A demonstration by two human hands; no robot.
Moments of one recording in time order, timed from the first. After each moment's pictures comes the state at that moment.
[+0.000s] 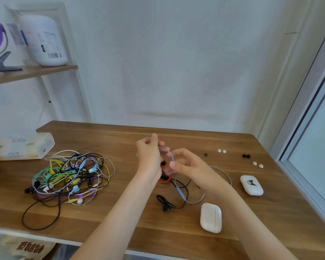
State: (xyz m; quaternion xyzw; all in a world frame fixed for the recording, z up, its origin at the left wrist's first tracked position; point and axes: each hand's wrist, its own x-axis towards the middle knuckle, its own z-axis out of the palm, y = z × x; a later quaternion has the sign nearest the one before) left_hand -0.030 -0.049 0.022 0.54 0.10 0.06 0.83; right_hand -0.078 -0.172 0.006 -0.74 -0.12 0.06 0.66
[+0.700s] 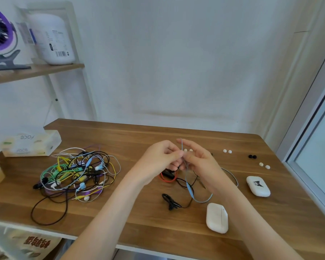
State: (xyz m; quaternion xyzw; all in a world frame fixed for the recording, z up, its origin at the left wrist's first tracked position) left_hand -0.049 -0.017 0.030 0.78 -0.14 -0.10 0.60; right_hand -0.062 -0.170 -0.003 -0.69 -0.10 -0.01 0.72
